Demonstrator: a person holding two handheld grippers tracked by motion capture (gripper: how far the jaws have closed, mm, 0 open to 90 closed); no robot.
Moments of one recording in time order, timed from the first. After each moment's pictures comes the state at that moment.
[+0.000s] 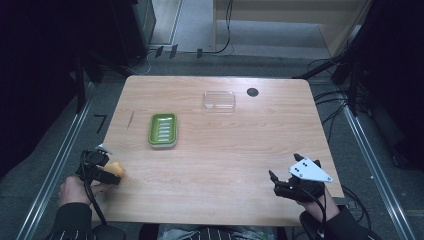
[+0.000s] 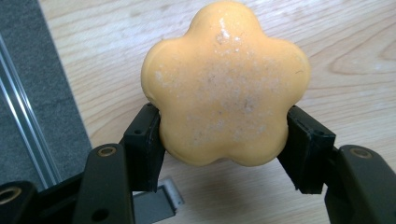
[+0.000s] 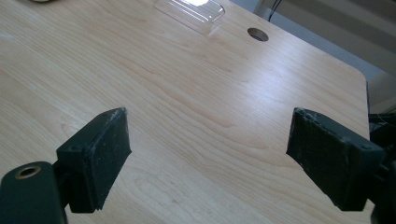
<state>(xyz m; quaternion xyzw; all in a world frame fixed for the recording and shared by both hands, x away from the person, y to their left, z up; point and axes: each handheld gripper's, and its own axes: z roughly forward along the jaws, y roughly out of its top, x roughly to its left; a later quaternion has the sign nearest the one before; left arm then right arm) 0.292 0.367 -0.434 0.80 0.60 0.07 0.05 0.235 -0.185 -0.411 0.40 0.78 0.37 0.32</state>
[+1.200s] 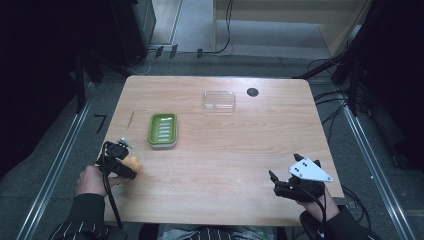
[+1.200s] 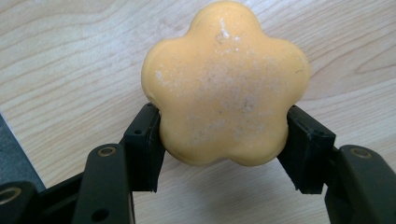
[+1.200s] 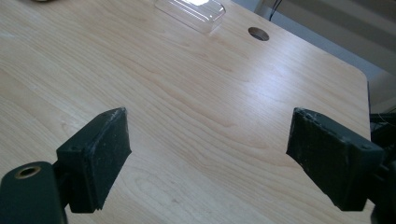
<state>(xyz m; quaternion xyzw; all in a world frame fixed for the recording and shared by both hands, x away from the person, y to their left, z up) 0.314 0.320 -0.427 0.83 0.55 0.06 0.05 0.235 -0.185 -0.411 0.40 0.78 0.37 0.32</state>
